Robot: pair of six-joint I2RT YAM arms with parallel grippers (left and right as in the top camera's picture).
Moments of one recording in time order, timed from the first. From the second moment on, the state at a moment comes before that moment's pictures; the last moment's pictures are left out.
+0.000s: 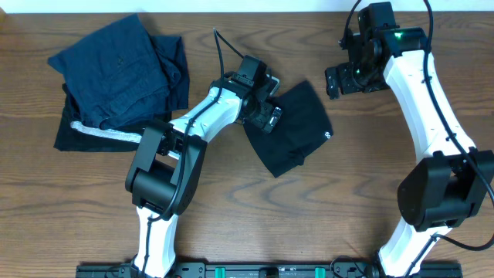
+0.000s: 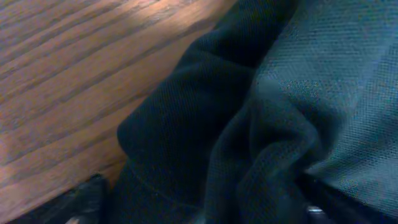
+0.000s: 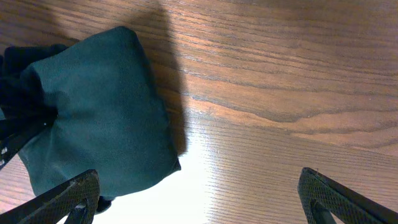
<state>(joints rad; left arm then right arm) -0.47 2.13 1.48 -0.56 0.21 0.04 0.13 1.94 1.80 -1.17 -0.04 -0.03</state>
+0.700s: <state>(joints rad) -0.43 2.10 1.49 -0.58 0.21 0.03 0.13 1.94 1.80 -1.17 -0.04 -0.03</state>
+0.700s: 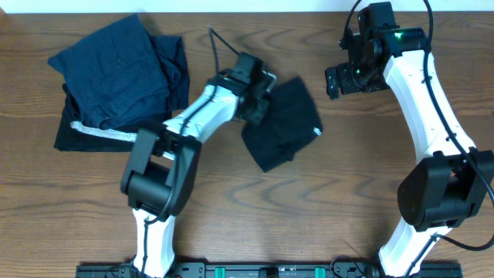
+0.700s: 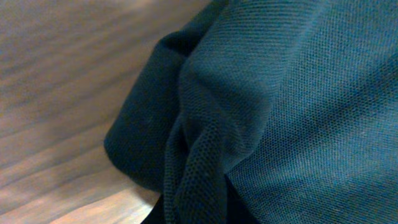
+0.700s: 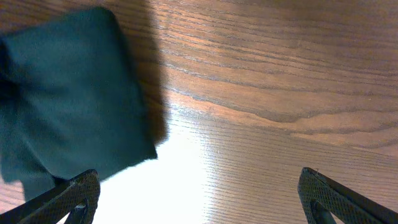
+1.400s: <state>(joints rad) -0.21 1.83 1.48 -0.49 0.17 0.00 0.13 1.94 1.80 -1.17 -0.04 -0.03</state>
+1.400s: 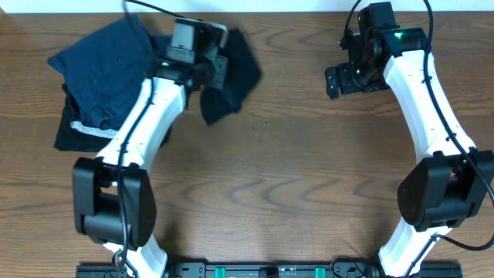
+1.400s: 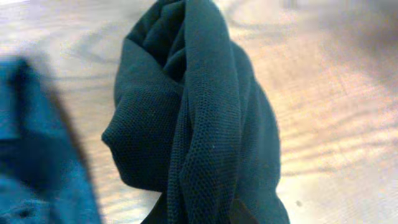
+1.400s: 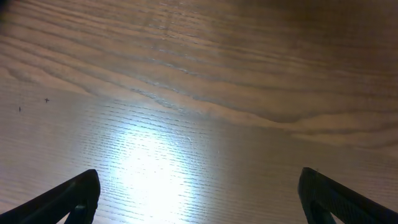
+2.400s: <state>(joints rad) 0.21 1.65 1.48 -0.39 0.16 -0.09 0.13 1.94 1.80 -1.17 -0.04 -0.03</state>
